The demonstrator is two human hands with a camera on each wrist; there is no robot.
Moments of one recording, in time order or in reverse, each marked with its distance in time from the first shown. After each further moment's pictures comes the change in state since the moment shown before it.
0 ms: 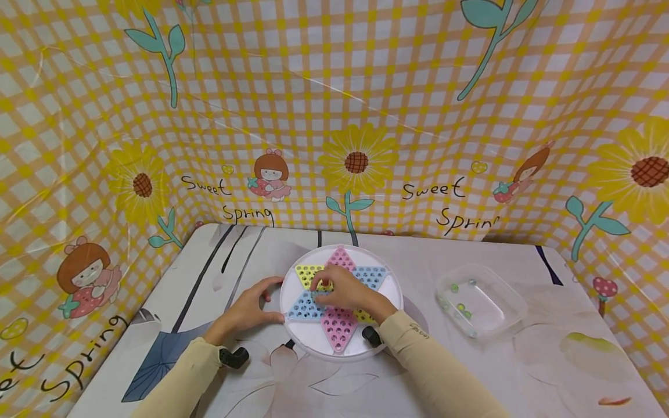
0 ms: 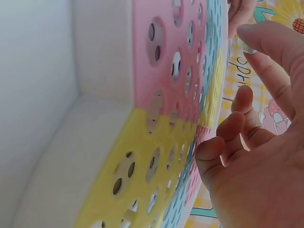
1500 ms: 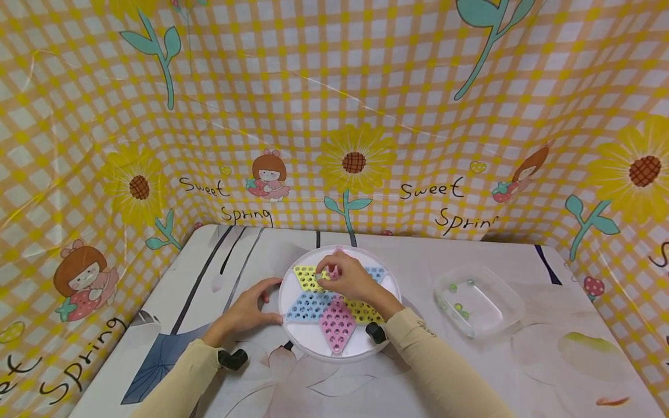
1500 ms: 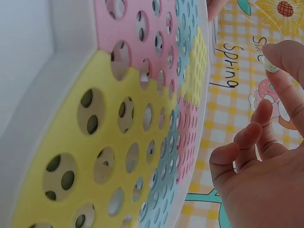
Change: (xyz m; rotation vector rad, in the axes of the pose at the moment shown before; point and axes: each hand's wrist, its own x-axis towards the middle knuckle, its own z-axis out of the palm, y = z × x) left_hand 0.001 -0.003 0.000 -0.012 -0.009 -0.019; right_hand -0.004 0.001 -0.018 0.024 0.202 -0.037
